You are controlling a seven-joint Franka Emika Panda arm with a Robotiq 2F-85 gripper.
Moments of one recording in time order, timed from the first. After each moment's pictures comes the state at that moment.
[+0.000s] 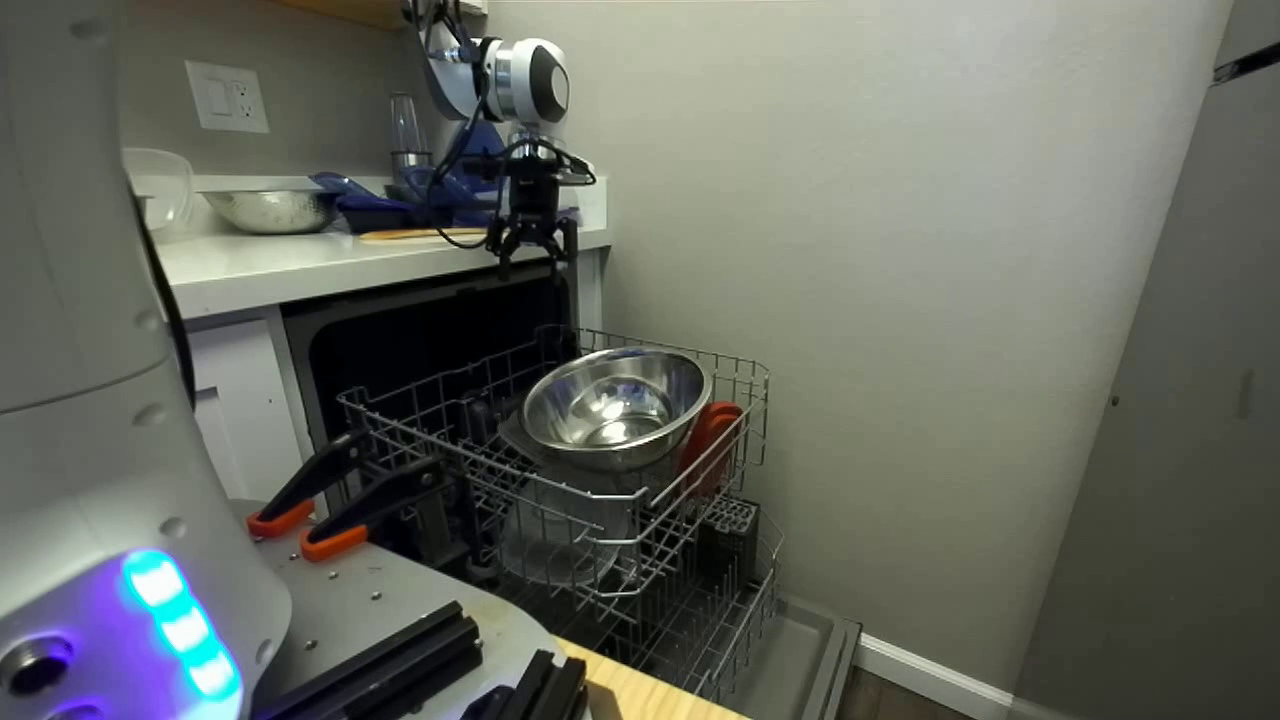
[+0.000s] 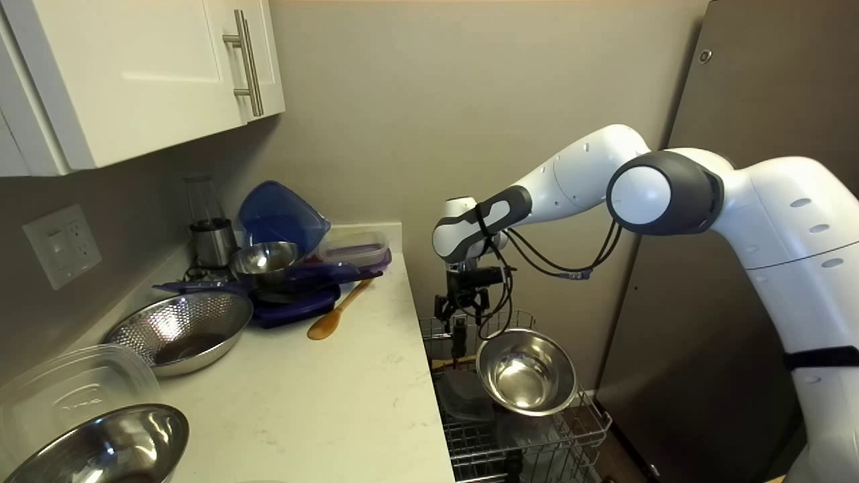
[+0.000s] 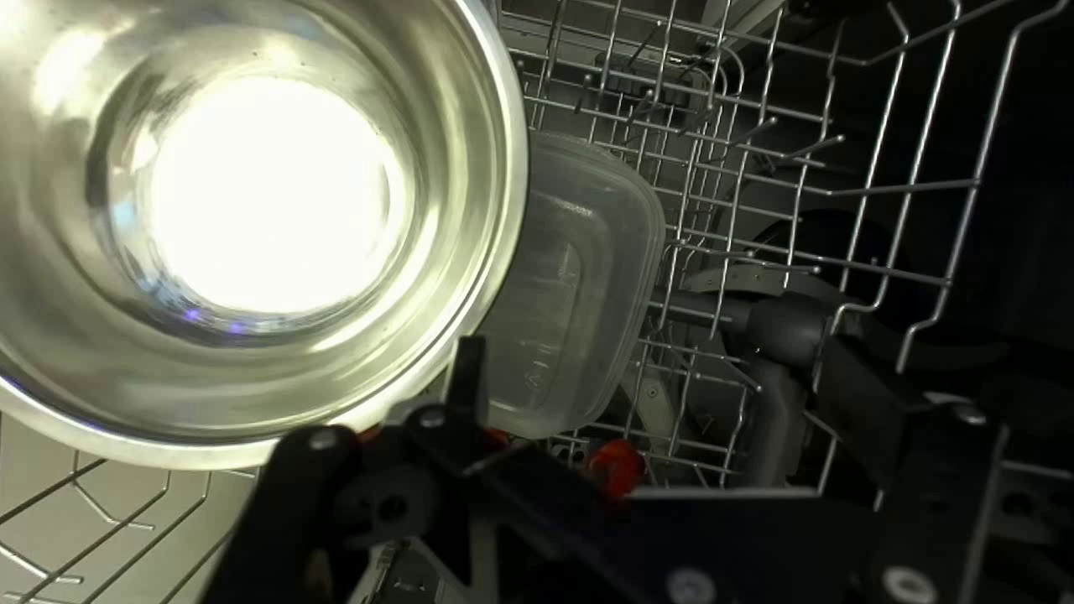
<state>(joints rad) 0.25 0.71 0.11 -1.54 -0.02 2.05 0.25</state>
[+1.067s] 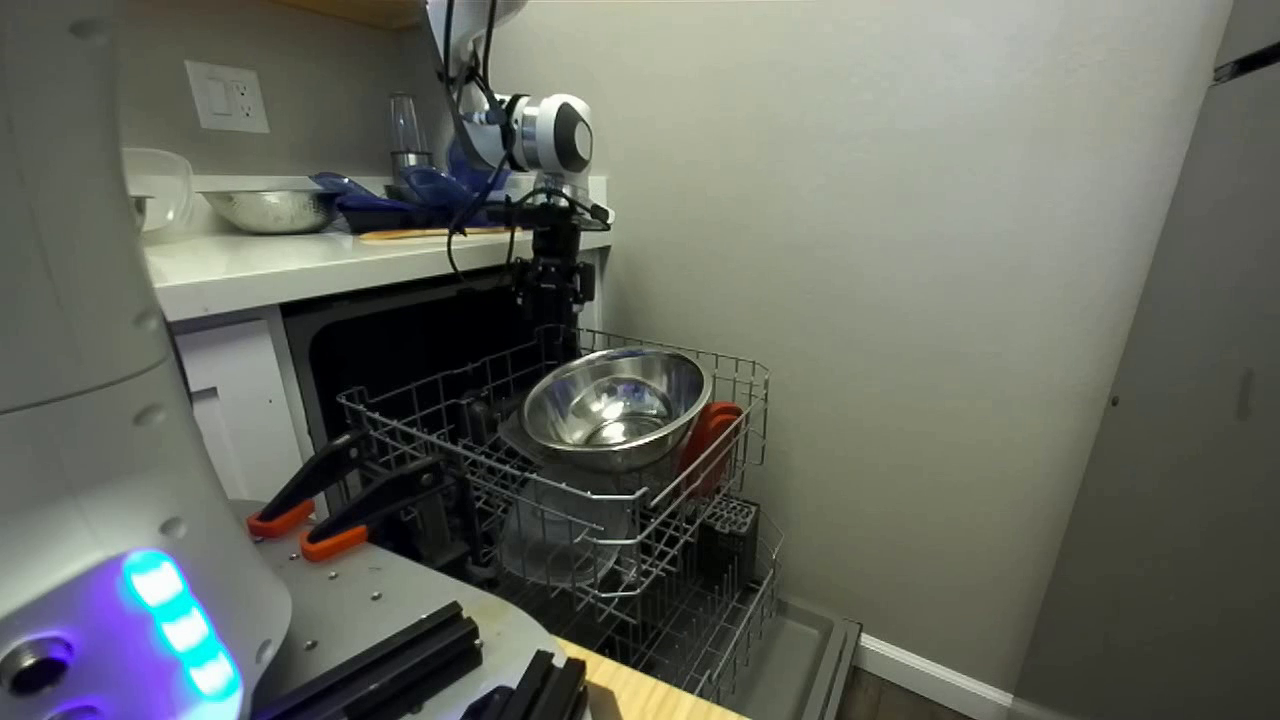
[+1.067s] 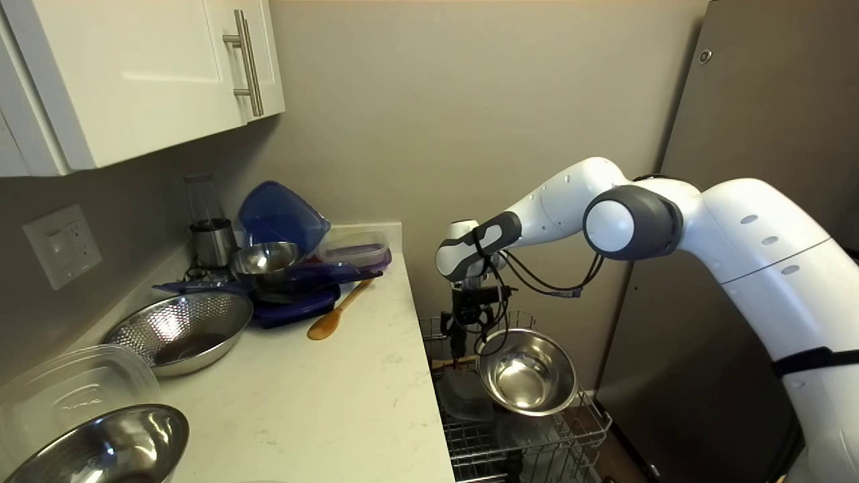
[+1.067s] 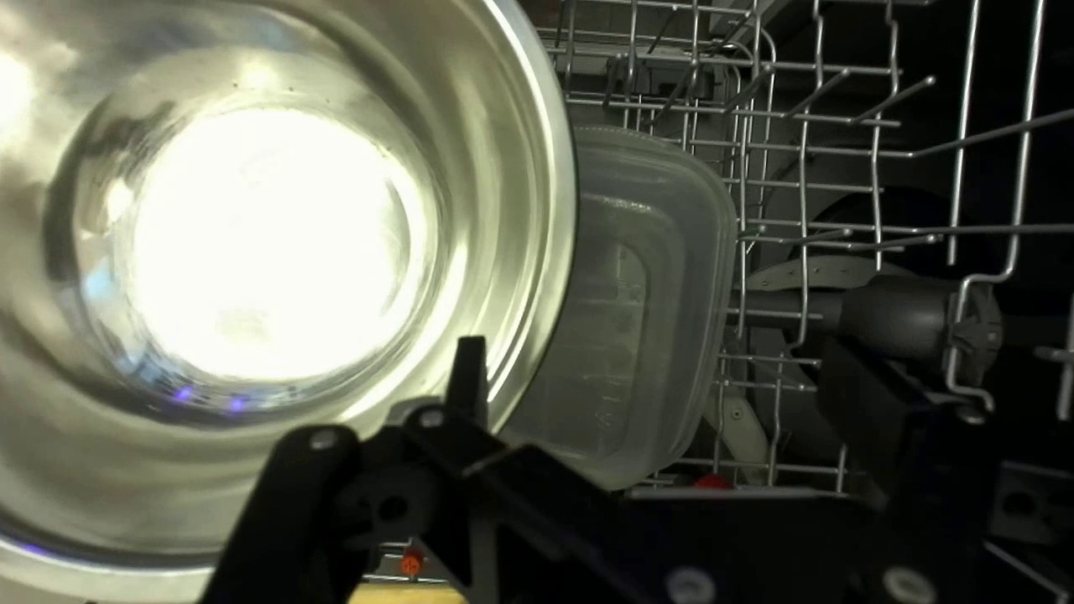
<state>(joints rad) 0.25 0.88 0.07 -1.41 0.02 2.04 0.33</state>
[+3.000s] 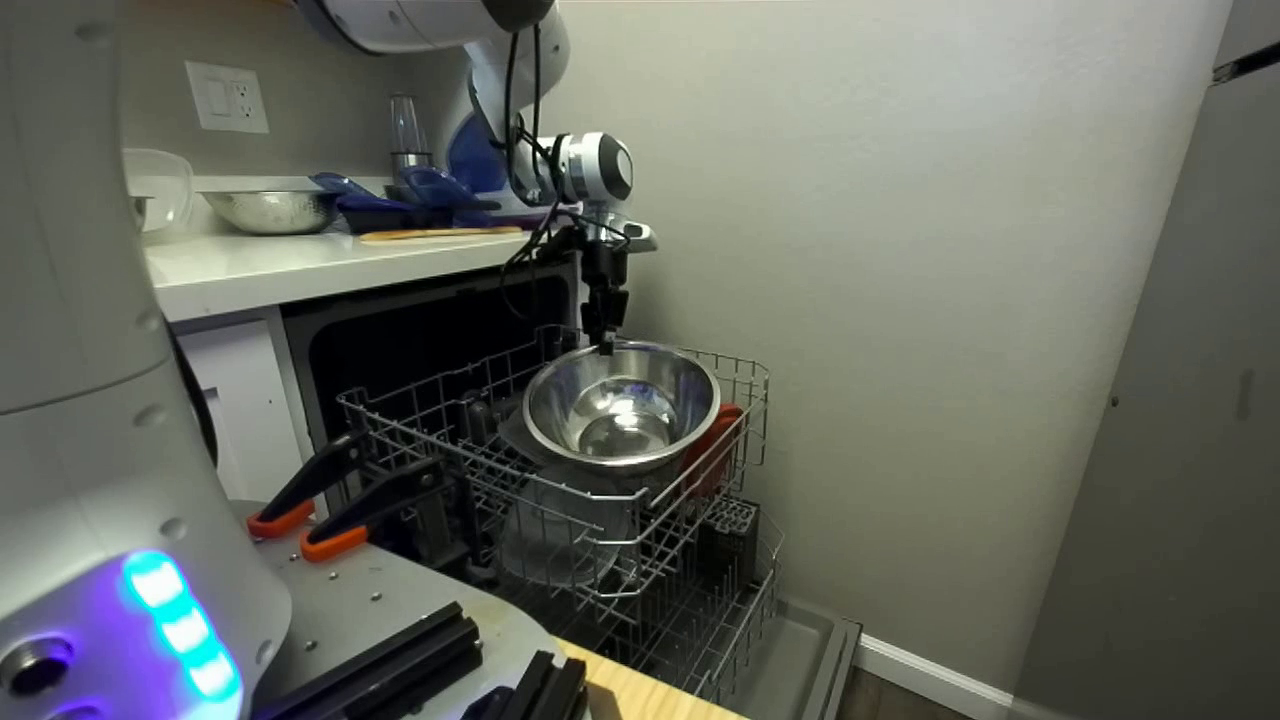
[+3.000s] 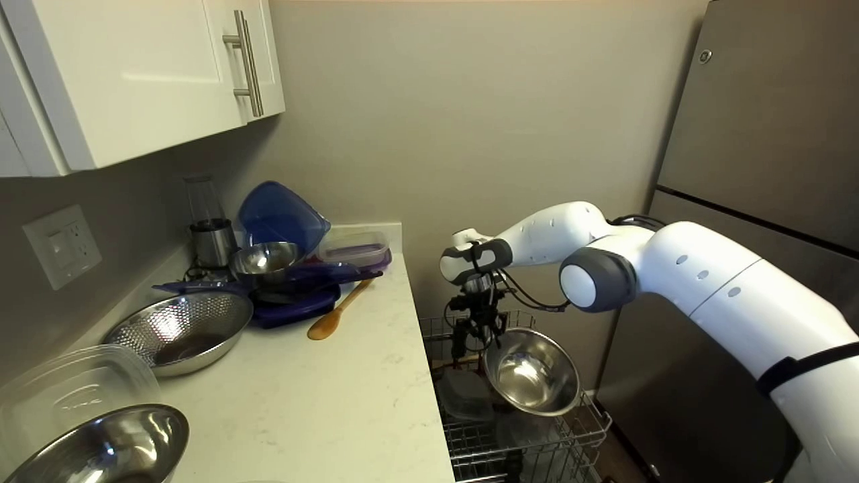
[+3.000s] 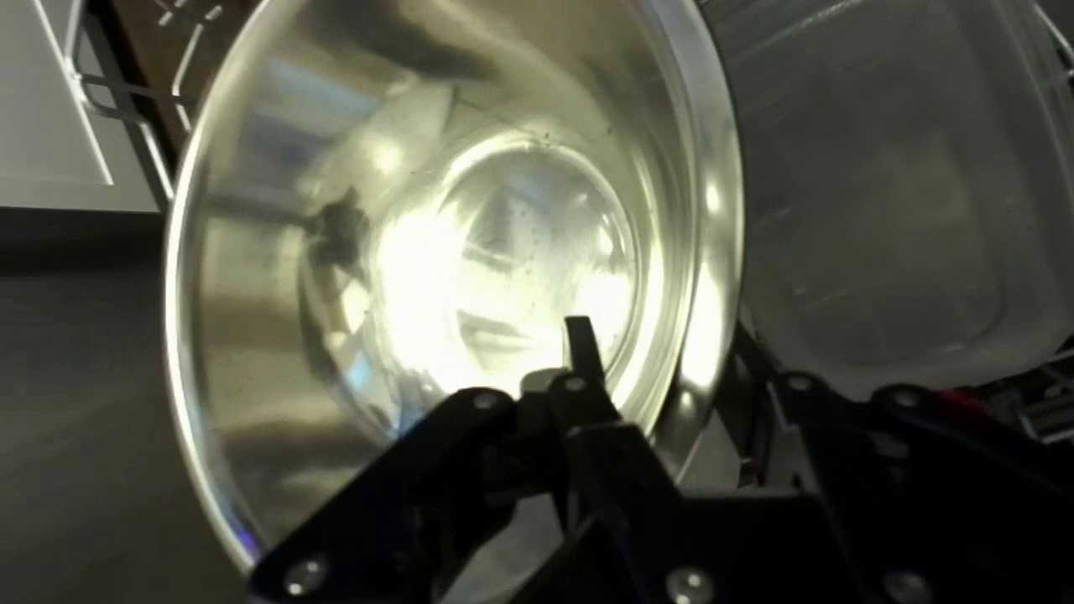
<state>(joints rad) 0.27 1.19 -0.09 -0.94 -0.01 1.68 0.85</state>
